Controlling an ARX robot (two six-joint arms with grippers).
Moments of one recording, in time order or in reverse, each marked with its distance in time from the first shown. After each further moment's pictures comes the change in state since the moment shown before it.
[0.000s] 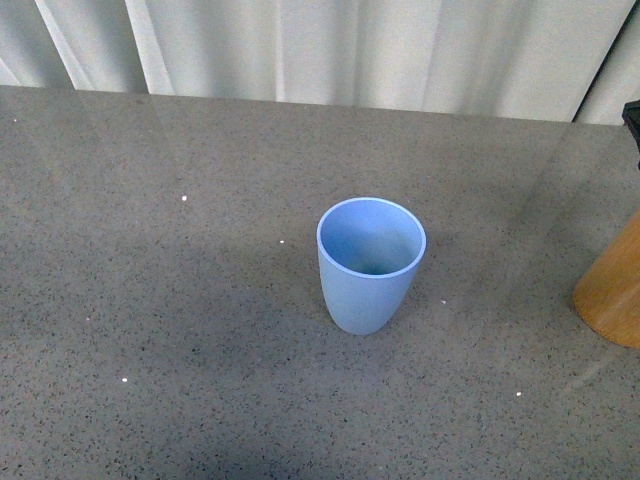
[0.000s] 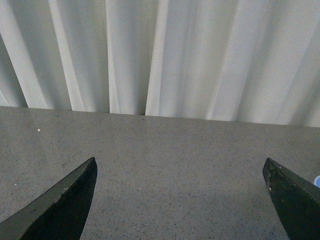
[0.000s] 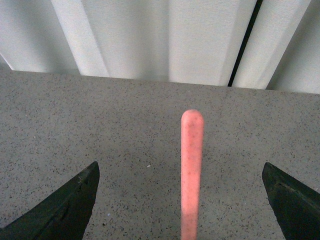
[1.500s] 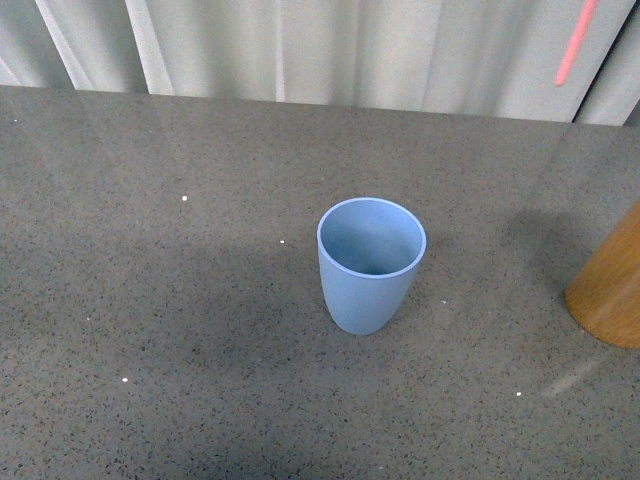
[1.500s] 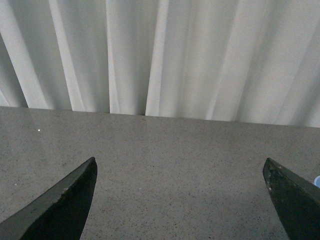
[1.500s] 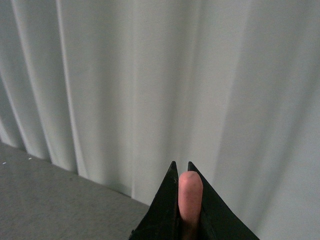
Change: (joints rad) left arm 0.000 0.000 0.000 0.000 0.000 0.000; right arm 0.400 -0.401 0.229 -0.192 0.072 -0.025
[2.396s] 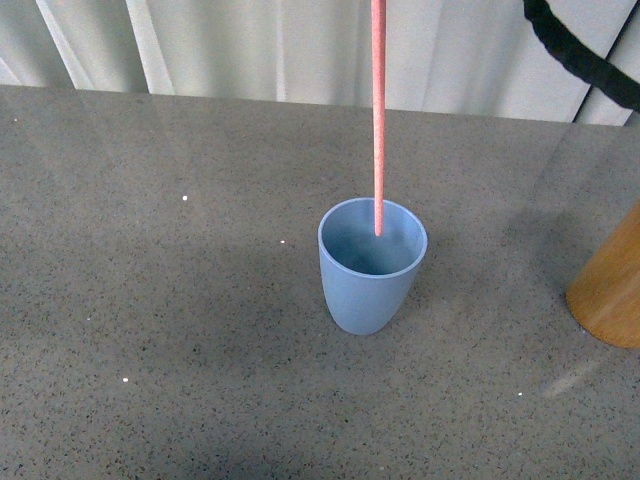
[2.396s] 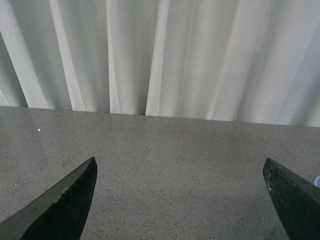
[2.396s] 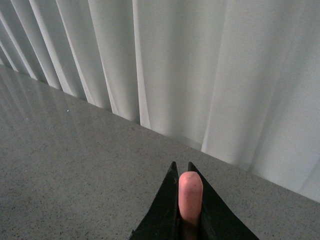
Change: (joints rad) left arm 0.000 0.000 0.000 0.000 0.000 0.000; right arm 0.208 0.298 -0.011 0.139 0.037 0.083
